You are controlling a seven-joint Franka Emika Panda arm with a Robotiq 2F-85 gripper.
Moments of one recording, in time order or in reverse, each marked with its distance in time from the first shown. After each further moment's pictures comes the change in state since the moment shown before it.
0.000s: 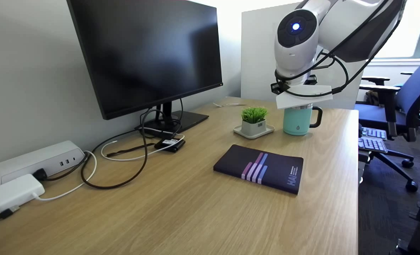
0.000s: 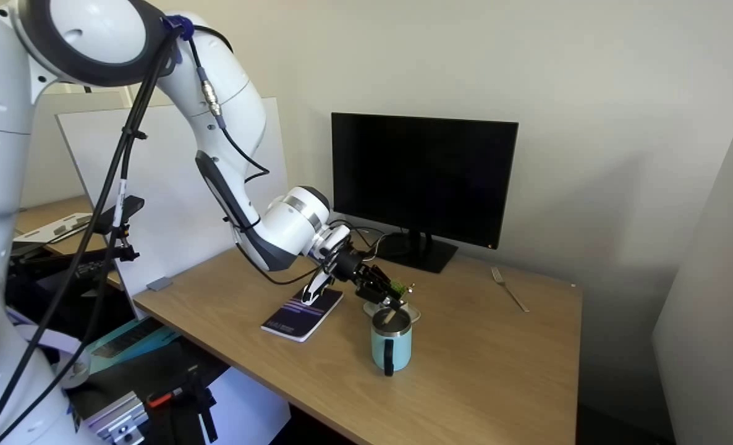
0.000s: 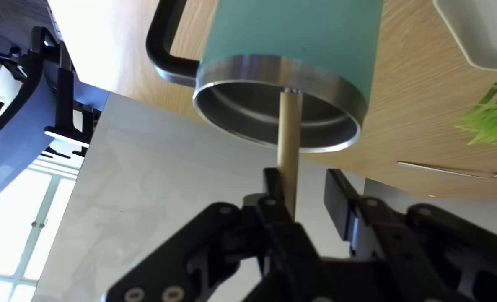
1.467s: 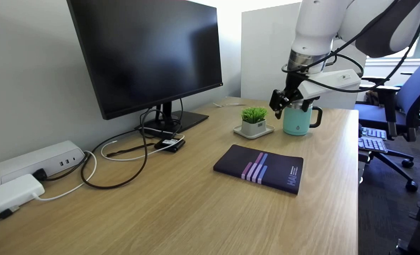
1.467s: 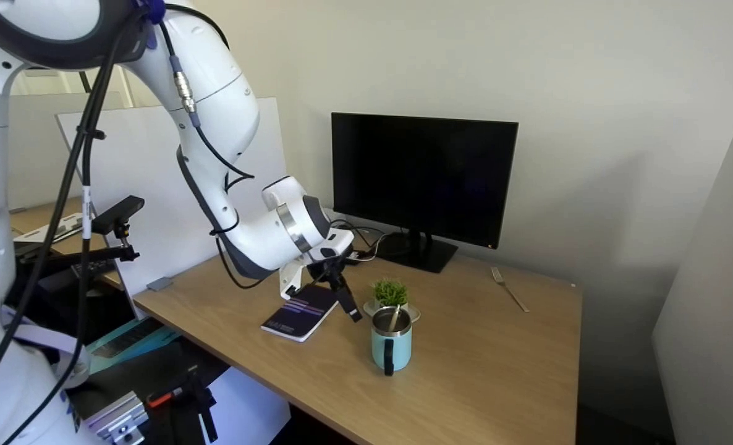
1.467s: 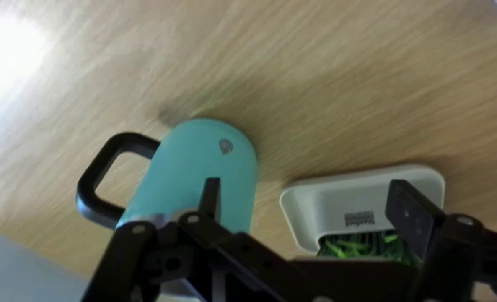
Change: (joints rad) arm -0.149 -0.082 0.026 -0.147 0.382 0.585 -0.736
